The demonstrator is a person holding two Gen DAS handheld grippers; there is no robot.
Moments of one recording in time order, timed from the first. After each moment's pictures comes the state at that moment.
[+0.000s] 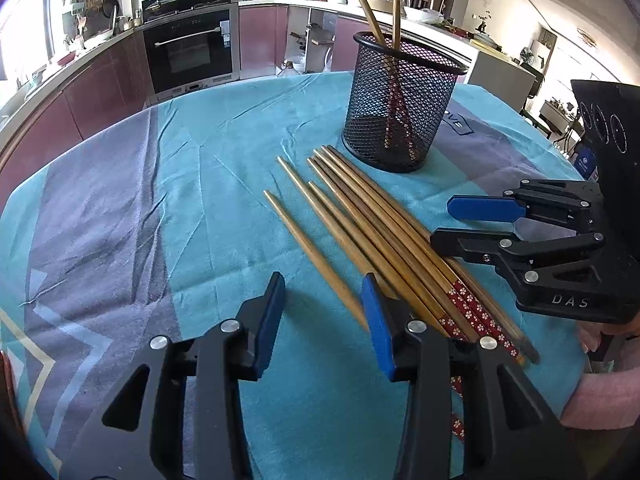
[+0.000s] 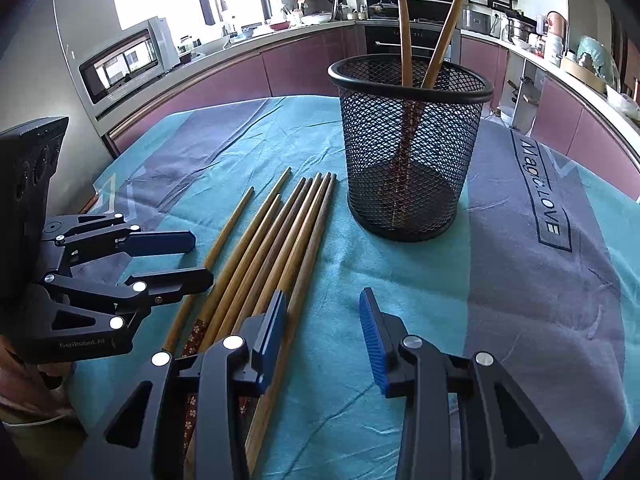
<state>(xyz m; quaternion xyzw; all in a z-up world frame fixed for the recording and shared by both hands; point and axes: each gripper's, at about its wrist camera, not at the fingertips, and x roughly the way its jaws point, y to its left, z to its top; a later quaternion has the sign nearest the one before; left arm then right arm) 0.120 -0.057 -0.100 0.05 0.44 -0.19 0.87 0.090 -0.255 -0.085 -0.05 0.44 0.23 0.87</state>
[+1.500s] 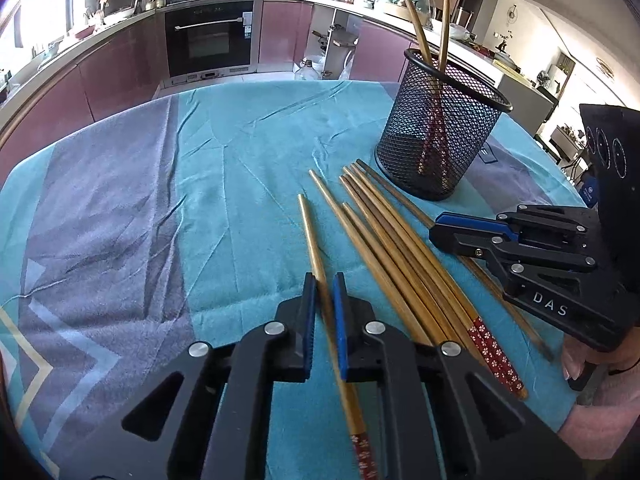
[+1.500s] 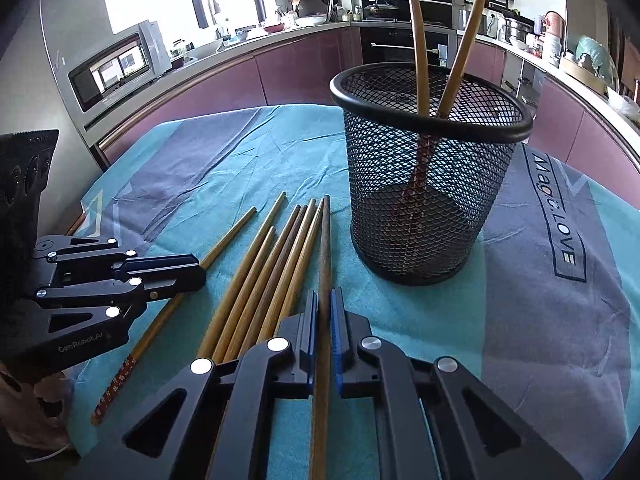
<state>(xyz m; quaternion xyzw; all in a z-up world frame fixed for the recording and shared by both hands) 0.145 -0.048 -0.101 0.00 0.45 -0.17 0.88 0.116 -0.243 -0.085 -0.04 0.44 0.22 0.87</state>
